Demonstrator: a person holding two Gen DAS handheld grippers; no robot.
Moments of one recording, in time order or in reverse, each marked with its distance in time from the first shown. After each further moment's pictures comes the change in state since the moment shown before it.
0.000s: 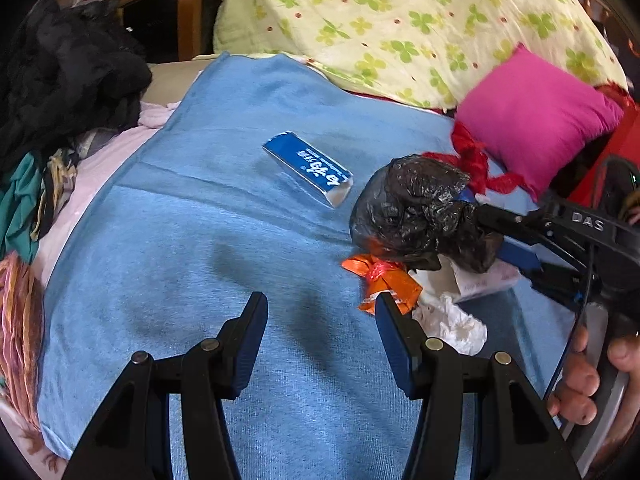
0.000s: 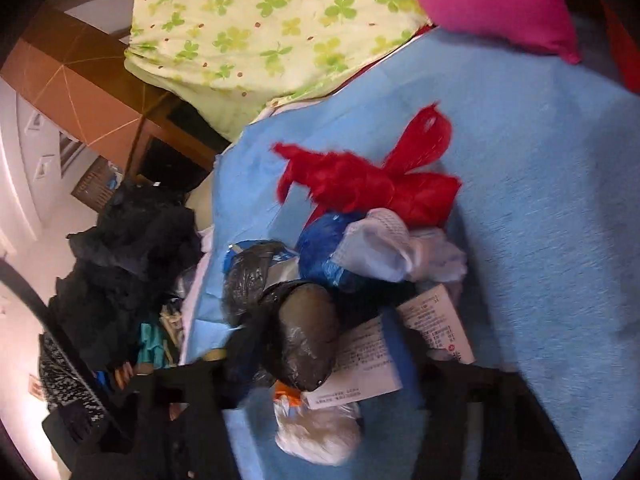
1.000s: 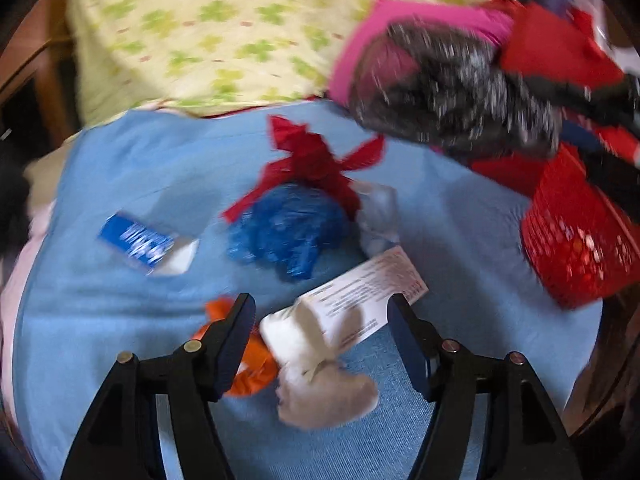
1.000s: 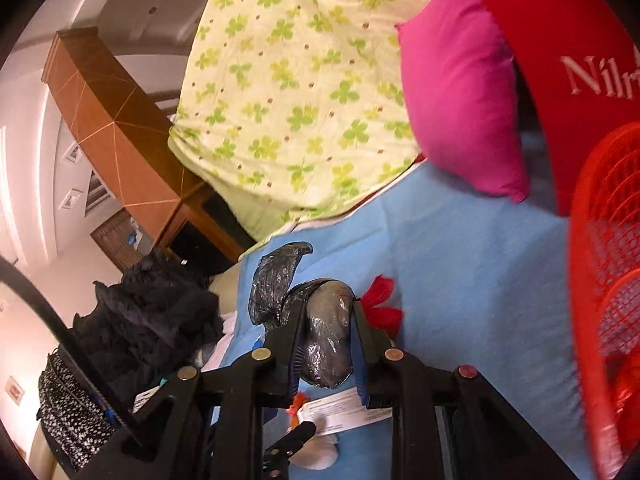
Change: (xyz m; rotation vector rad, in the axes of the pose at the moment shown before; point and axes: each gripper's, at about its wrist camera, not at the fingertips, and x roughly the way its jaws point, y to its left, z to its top) left arm 0.033 -0.105 0.025 0.425 -0.006 -0.249; right arm -0.157 0.001 0.006 -0.088 -0.427 -0.009
